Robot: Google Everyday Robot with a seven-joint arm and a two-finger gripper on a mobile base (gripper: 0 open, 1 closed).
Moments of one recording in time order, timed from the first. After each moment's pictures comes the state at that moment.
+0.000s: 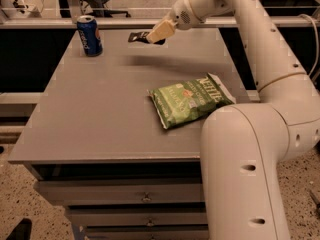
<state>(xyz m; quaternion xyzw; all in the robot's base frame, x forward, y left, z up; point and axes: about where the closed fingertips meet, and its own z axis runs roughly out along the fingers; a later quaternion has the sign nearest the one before) 0.792 -0.021 0.922 -0.51 0.73 0.23 0.39</state>
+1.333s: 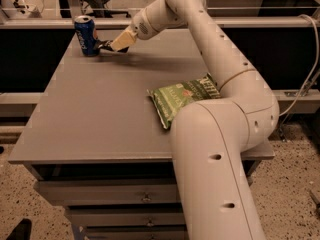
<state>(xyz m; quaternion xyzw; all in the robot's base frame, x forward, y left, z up) 0.819 0.102 0.882 -0.51 0.72 0.27 0.39</state>
